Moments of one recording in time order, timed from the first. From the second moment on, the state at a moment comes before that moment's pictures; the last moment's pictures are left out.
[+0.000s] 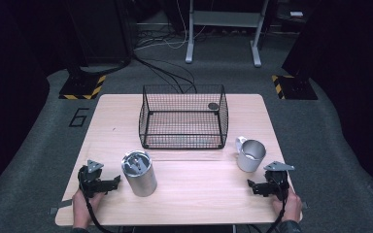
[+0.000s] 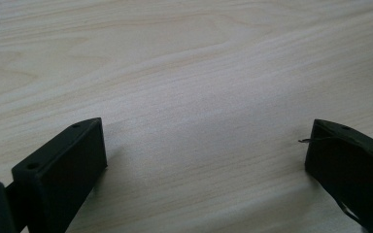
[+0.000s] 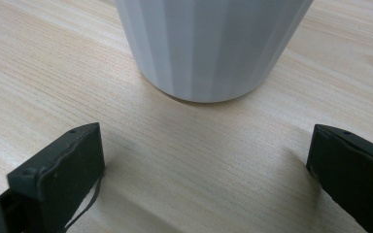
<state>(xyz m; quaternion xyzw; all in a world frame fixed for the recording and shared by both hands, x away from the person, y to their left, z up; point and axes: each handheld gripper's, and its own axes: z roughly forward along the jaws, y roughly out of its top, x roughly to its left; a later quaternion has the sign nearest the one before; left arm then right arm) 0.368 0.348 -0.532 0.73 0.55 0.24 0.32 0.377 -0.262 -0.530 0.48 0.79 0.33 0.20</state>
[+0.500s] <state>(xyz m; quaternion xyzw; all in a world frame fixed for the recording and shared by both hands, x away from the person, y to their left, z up) 0.368 0.348 -0.532 0.73 0.55 0.24 0.32 0.377 -0.262 -0.530 0.48 0.78 0.33 0.20</state>
